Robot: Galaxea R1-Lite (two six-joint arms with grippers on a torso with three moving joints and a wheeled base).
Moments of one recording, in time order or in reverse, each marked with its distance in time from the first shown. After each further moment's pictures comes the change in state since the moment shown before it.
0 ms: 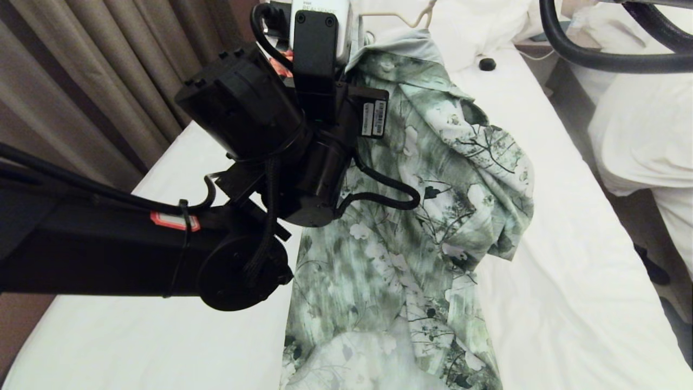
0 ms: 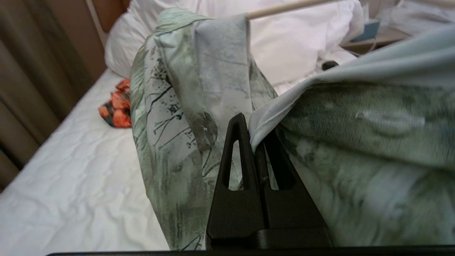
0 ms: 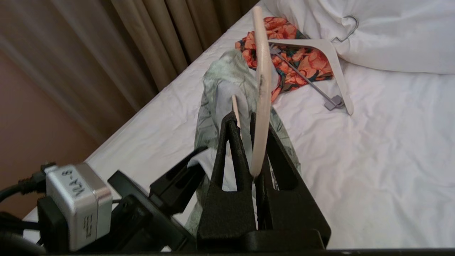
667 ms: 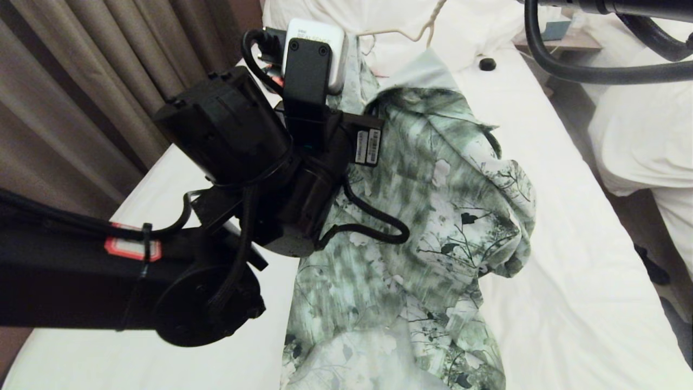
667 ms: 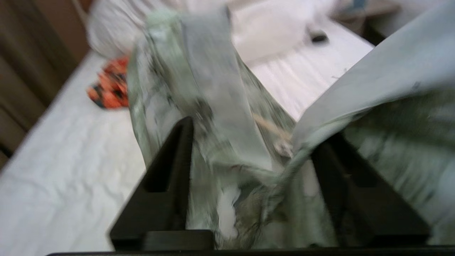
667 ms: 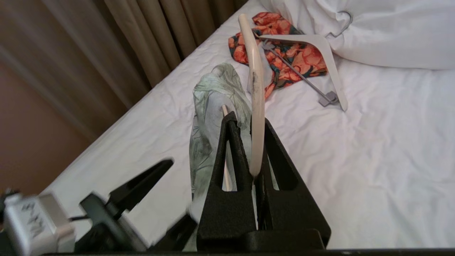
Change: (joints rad) left arm -0.026 -0.083 0.153 0.048 0.005 -0.035; right arm -0.025 0.016 0.000 -0.001 0.002 0.000
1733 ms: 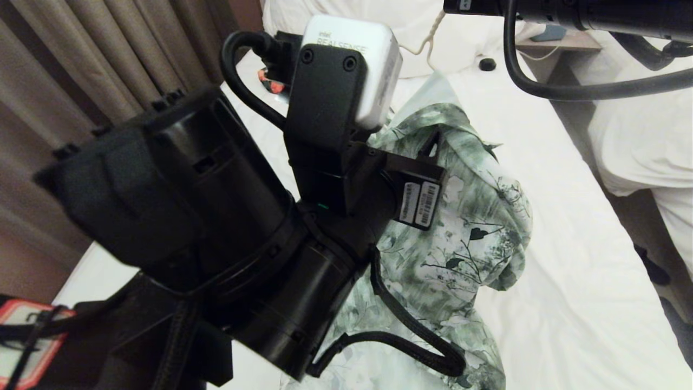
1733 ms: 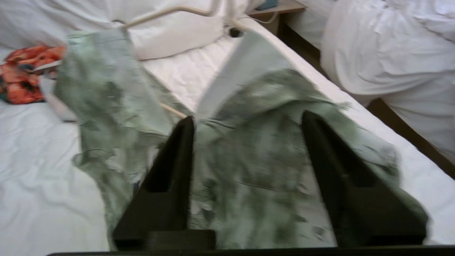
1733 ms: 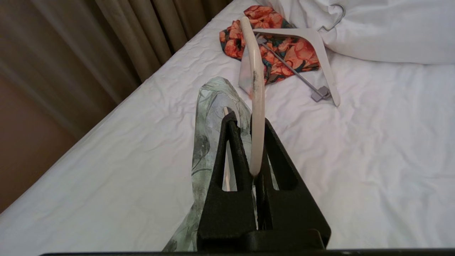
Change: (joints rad) left arm -0.253 -0.100 0.123 0.047 0.028 -0.065; right arm -0.026 0.027 -0.001 -0.008 0.003 -0.005
